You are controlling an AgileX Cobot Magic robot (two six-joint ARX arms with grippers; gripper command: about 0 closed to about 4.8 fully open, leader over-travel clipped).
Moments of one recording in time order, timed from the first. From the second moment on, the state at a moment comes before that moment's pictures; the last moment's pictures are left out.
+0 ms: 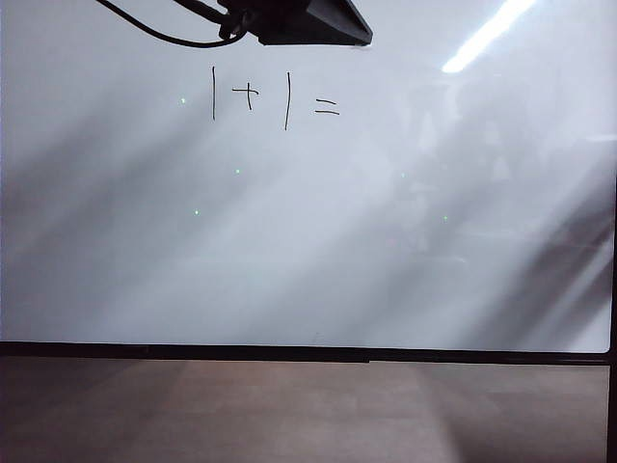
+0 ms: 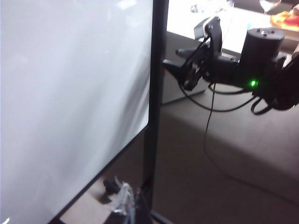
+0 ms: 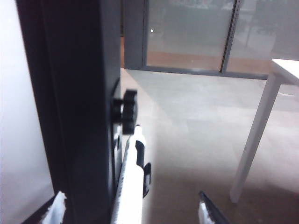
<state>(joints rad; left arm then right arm) -0.74 1.39 1.02 0.14 0.27 0.09 -0.38 1.95 0.79 1.17 -0.38 -0.05</state>
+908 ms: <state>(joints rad) -0.74 1.39 1.02 0.14 0.29 0.09 -0.37 1.96 0.80 1.12 -0.39 -0.05</state>
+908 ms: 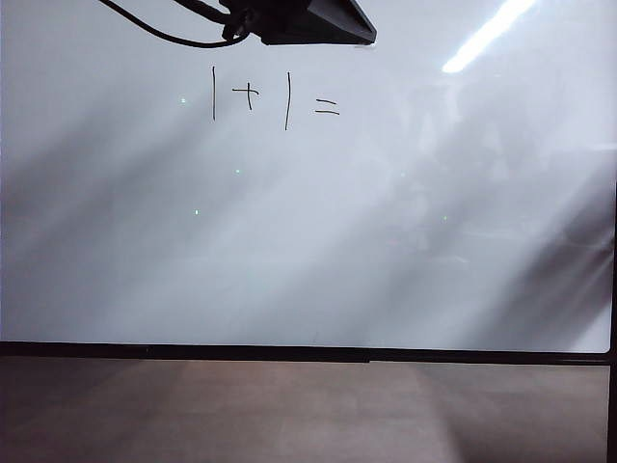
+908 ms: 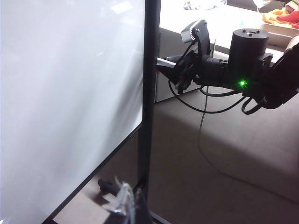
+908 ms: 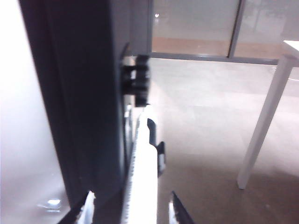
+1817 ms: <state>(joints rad) -0.74 1.39 1.02 0.12 0.29 0.09 -0.36 1.96 0.81 1.12 -0.38 -0.08</state>
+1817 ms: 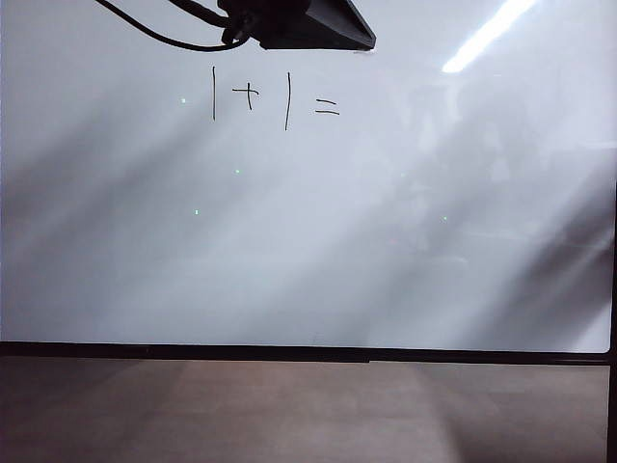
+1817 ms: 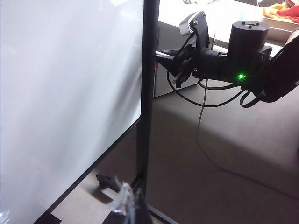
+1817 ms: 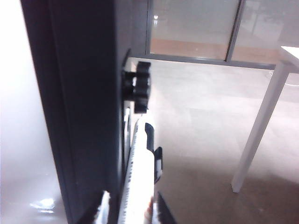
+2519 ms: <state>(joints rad) -0.66 1.01 1.02 -0.02 0.11 0.09 -0.38 1.02 0.60 0.57 -0.13 -0.03</state>
